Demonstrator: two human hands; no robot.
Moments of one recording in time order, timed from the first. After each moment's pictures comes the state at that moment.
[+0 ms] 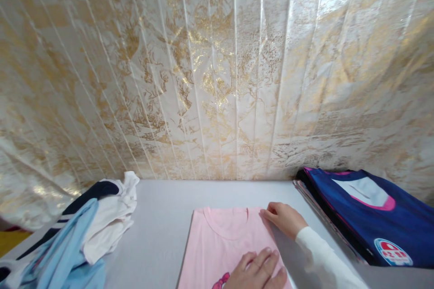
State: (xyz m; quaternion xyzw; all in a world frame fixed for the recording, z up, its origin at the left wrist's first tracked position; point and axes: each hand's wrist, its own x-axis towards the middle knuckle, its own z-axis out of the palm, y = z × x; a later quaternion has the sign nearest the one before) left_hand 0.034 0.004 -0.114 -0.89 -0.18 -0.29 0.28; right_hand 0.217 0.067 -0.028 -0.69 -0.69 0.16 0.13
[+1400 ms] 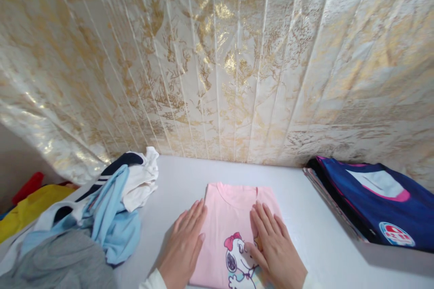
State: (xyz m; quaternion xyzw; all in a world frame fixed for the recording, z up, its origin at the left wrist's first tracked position) left_hand -0.120 -0.053 -0.054 -0.84 -0.50 -0.17 0.14; right_hand 0.148 -0.041 -0.088 -0.52 -0.83 -0.06 0.19
